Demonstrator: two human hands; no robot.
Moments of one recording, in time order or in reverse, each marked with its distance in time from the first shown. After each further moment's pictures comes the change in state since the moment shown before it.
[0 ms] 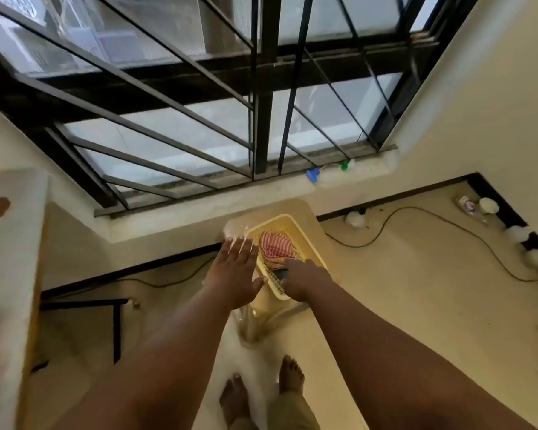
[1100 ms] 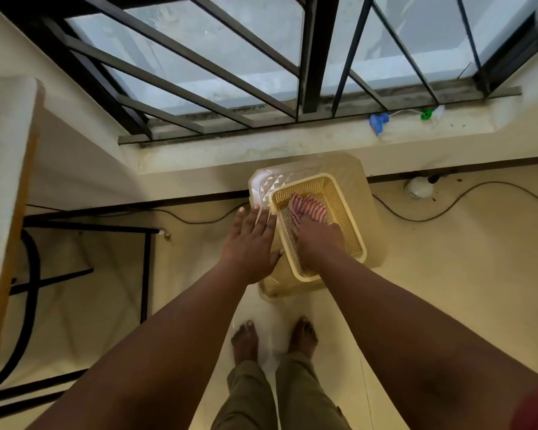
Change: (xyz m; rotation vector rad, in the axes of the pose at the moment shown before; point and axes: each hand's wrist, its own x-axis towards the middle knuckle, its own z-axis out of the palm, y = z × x) left_hand 0.050 0.016 0.063 -0.042 -0.079 -0.191; right_hand 0.108 0.011 0.039 -0.178 0.126 -0.192
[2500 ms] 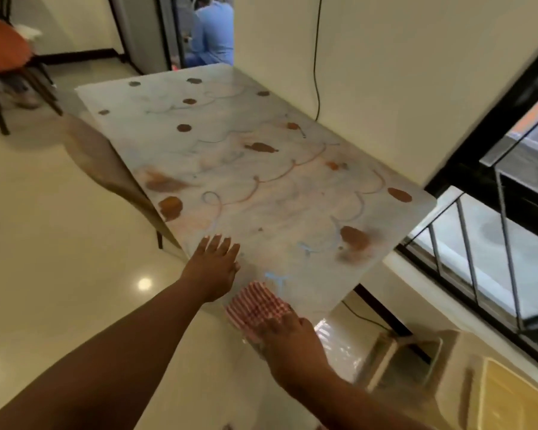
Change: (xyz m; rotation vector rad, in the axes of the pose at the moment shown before) left_hand -0.579 -0.235 0.121 -0.399 0.214 -0.955; right_hand -0.396 -0.399 0.026 -0.509 0.052 -1.195
